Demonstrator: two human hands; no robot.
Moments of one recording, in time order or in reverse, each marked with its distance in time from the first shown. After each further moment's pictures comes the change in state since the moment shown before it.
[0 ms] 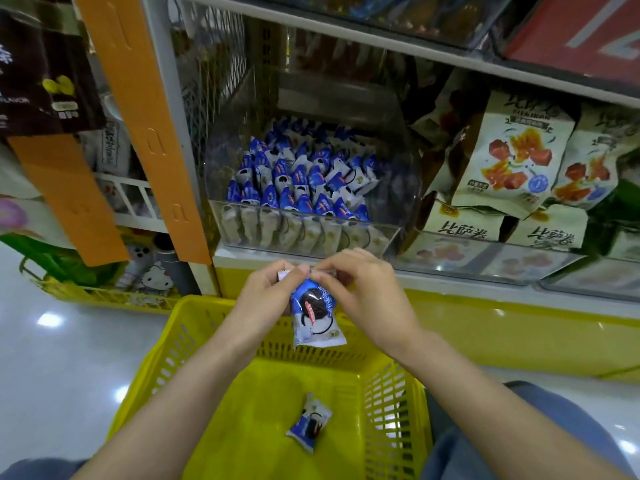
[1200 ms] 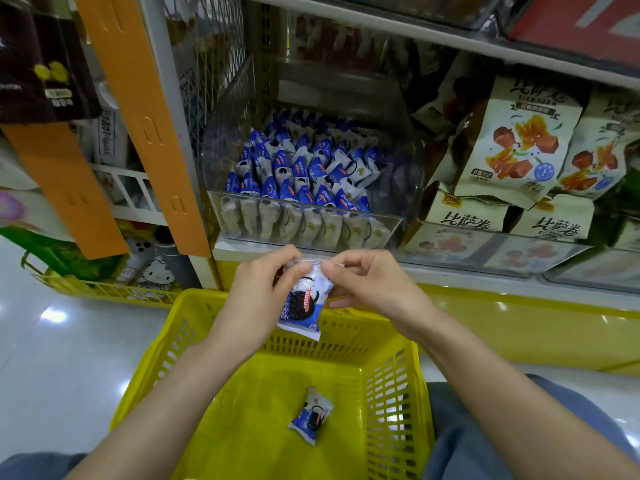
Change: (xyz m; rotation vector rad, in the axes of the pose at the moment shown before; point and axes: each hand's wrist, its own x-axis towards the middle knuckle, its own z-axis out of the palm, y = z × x) left_hand -0.003 -0.003 -0.010 0.544 0.095 0.481; right_hand 0.002 -0.007 -0.014 0.700 -0.292 0.609
